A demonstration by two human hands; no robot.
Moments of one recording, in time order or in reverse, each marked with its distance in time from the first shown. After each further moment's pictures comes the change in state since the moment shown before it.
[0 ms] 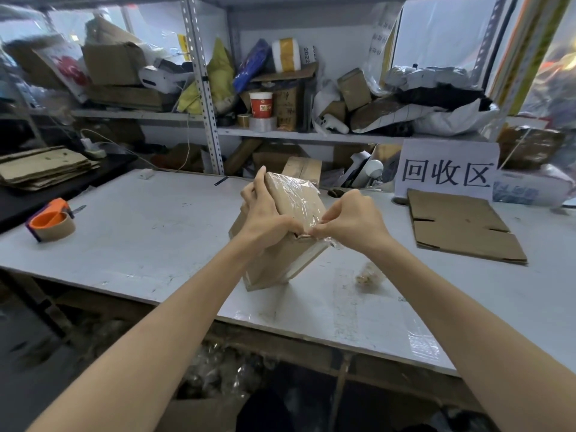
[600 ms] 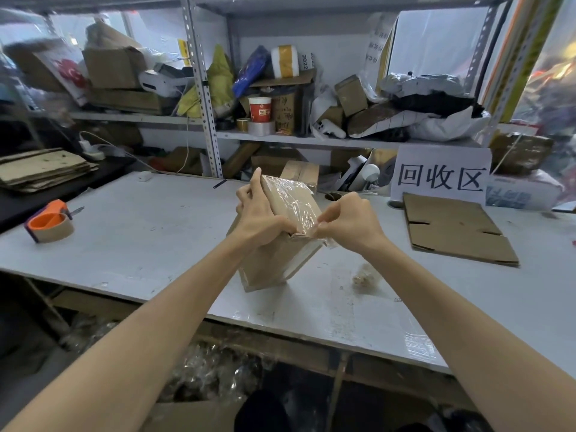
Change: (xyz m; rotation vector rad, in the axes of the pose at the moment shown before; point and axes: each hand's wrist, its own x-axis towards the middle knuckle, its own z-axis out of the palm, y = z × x) left_hand -0.001 0.003 -0.011 0.100 -0.022 -0.036; right_hand -0.002 -0.001 0.000 0.043 0.008 -0.026
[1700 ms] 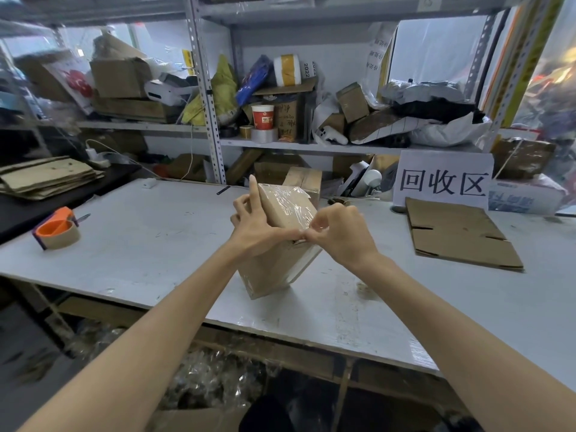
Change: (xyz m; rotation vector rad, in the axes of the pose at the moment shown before) left_hand 0.002 -0.022 -0.005 0.133 -0.039 -0.030; right_hand -0.007 -0.011 0.016 -0.154 0.107 -0.214
